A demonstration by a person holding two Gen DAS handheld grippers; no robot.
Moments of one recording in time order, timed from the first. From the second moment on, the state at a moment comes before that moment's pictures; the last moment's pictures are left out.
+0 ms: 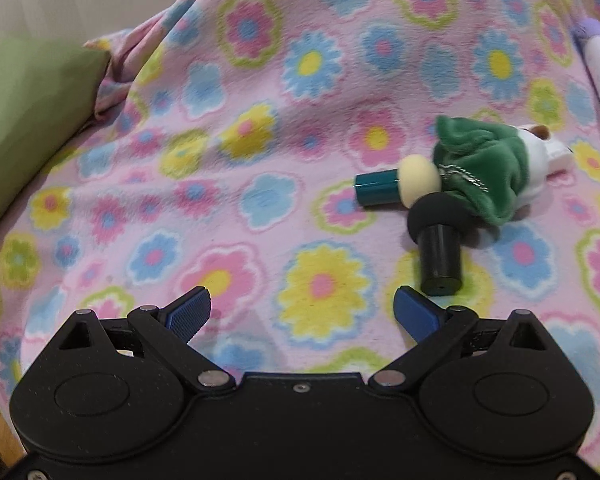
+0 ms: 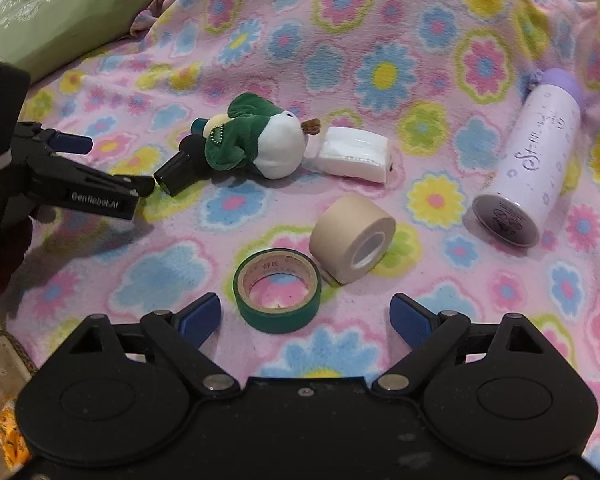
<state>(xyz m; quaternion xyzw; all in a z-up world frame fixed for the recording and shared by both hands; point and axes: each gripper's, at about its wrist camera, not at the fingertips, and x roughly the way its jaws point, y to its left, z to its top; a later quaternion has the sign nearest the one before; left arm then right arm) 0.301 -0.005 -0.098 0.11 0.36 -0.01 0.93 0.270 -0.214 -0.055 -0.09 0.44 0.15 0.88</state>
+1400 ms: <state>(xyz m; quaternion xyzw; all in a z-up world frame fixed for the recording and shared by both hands) 0.295 0.004 -0.109 0.07 0.33 -0.01 0.94 0.316 -0.211 -0.078 -0.10 0.38 0.14 0.91</state>
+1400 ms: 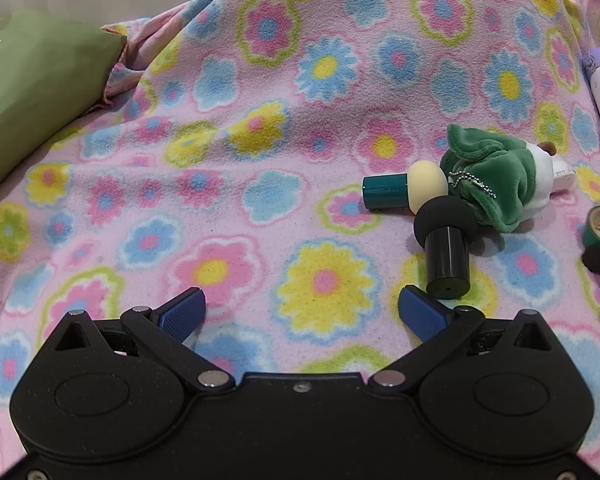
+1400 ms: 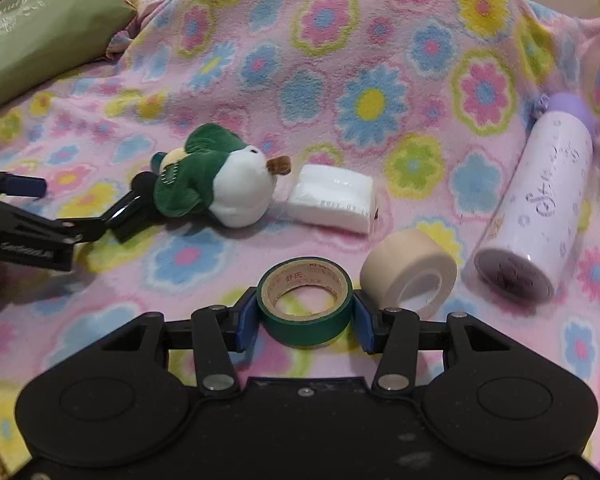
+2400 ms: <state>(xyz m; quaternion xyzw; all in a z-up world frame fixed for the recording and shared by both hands) 0.299 -0.028 -0.091 0.15 0.34 -0.01 0.93 0.322 -0.221 -0.082 -0.06 0.38 0.13 0.91</state>
